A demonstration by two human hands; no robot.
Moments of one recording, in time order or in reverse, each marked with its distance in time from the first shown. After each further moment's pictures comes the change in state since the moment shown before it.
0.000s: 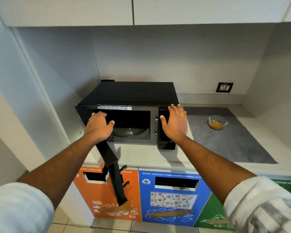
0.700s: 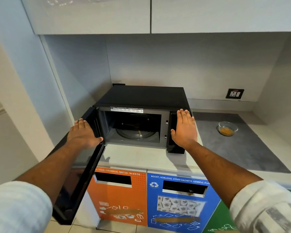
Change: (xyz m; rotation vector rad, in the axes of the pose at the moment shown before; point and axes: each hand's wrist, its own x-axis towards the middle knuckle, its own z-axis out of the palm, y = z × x) left_hand -0.007 -0.098 -0.043 0.552 -0.148 -0.118; right_hand -0.011 -0.002 0.007 -0.276 -0.158 -0.067
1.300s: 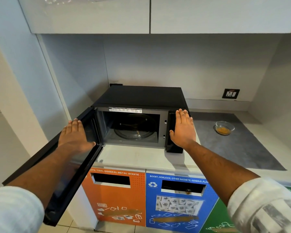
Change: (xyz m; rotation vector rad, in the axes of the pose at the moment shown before) left_hand 0.006 -0.033 0.018 0.056 0.116 0.075; right_hand -0.005 -0.007 -0.009 -0.008 -0.034 0.013
